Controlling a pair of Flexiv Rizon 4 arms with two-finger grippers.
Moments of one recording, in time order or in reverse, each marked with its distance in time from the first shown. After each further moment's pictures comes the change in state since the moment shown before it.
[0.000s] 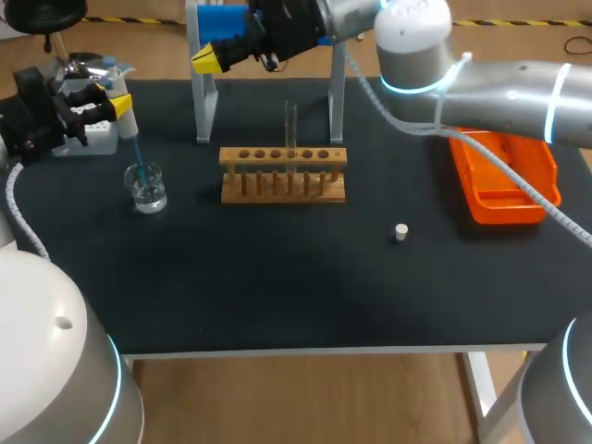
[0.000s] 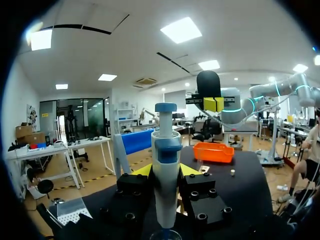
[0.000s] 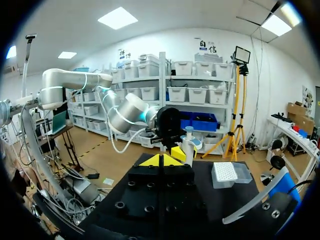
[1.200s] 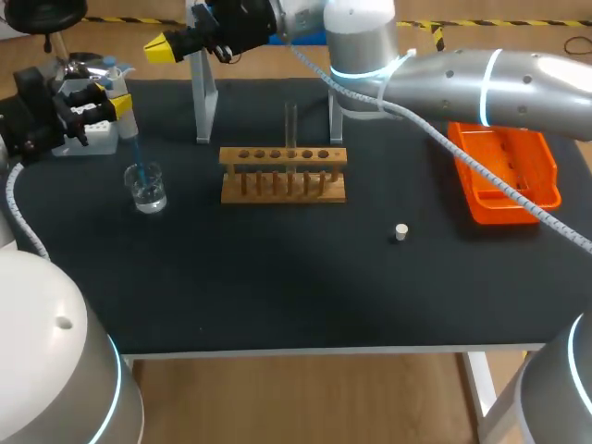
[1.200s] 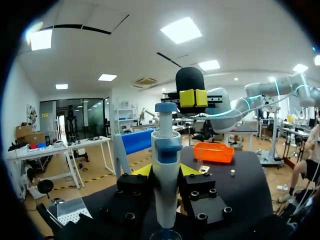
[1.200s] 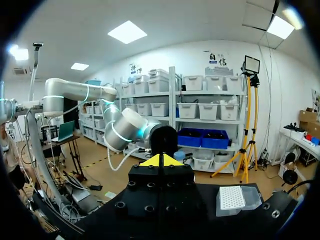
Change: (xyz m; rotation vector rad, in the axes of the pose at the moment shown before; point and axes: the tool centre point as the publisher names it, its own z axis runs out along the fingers) left arm 0.000 0.000 0.000 0.000 0.000 0.000; right arm -0.036 0.029 0.055 -0.166 0.105 -0.031
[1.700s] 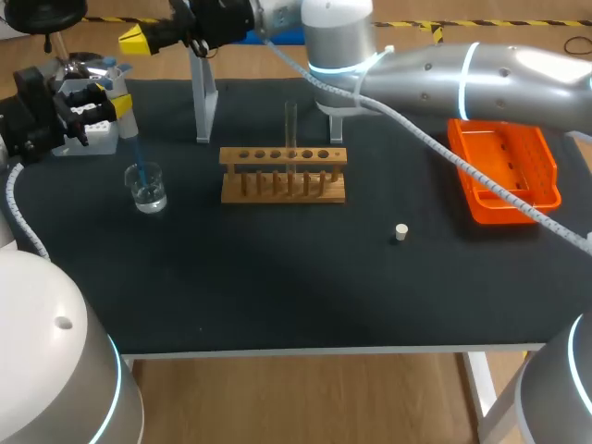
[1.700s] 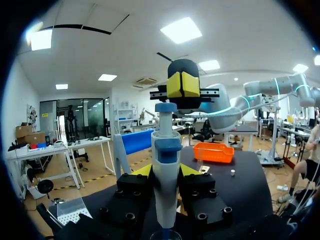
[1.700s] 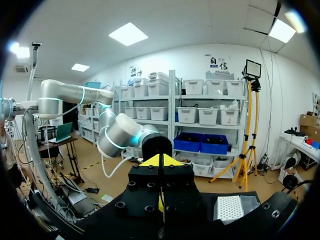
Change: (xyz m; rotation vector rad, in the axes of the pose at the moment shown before) left arm 0.000 0.000 0.000 0.000 0.000 0.000; right arm -0.016 0.014 0.028 -0.029 0.000 -0.014
